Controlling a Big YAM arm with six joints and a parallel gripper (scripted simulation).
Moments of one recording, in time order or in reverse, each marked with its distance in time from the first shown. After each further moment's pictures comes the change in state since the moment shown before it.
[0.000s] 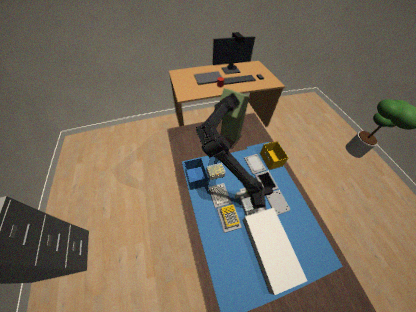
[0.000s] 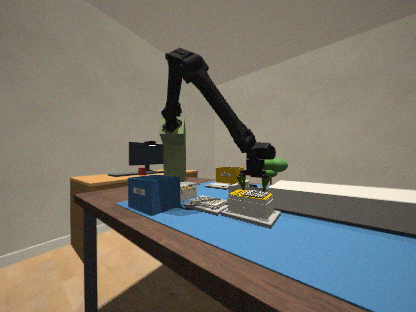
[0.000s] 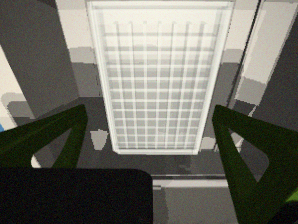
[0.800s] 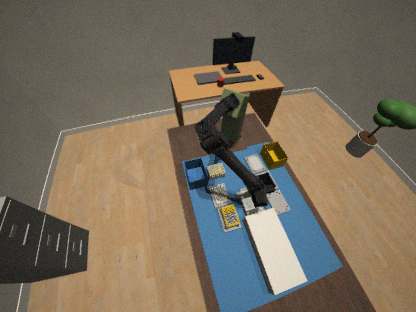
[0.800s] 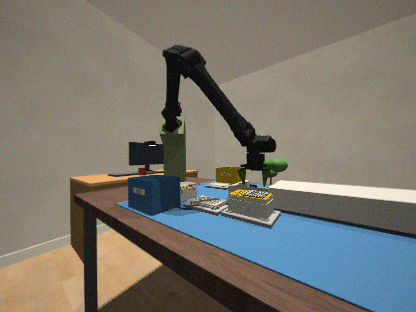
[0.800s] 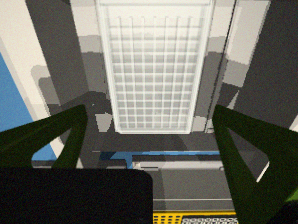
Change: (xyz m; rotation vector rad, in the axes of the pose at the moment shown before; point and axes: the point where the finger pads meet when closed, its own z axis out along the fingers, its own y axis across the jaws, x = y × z) arm -0.001 -0.002 -0.030 0.004 -0.002 0.000
